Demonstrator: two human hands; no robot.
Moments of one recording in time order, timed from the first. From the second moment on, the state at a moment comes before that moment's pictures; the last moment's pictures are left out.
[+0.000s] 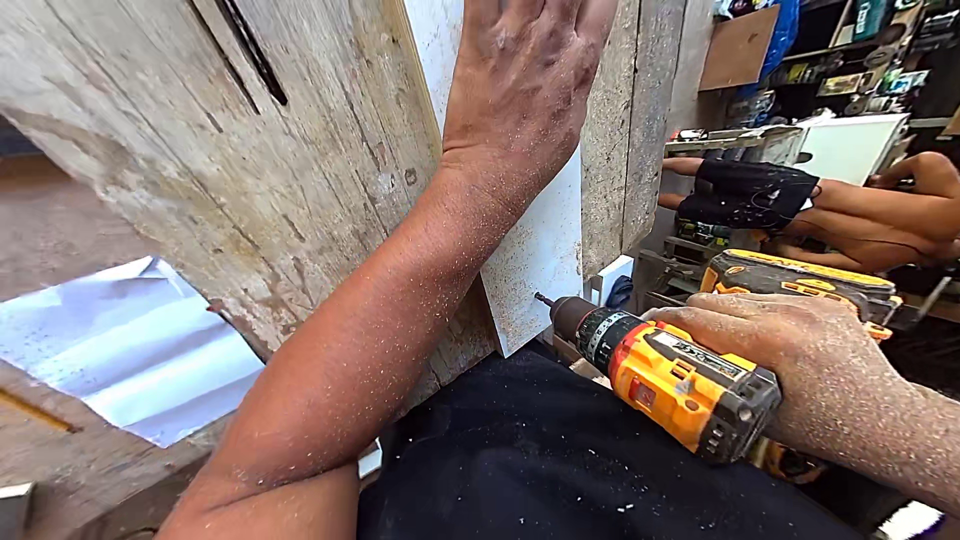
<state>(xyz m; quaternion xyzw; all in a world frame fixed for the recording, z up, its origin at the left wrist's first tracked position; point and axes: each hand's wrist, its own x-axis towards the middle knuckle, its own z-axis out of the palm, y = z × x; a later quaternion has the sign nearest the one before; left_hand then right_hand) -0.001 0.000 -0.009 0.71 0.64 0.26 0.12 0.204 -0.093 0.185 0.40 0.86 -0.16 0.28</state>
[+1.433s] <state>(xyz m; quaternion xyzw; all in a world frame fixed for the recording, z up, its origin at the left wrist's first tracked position) -0.105 0.133 0.004 0.54 0.82 0.15 0.11 0.014 0.118 0.286 0.52 0.82 -0.20 0.16</state>
